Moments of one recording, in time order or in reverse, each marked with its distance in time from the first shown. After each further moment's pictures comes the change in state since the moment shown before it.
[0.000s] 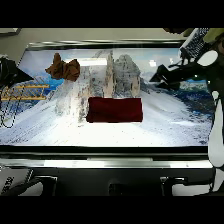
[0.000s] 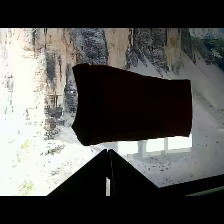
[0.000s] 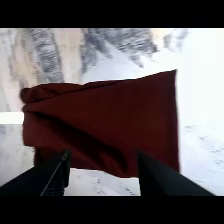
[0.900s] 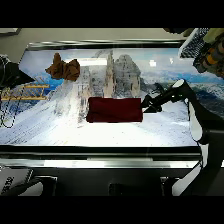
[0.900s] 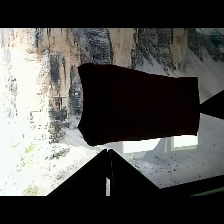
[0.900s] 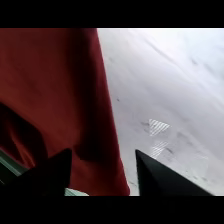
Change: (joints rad) left arm 0.000 -0.001 -0.031 0.010 0.017 0.032; right arm 0.032 -0.337 -0.123 0.132 0.080 -0.302
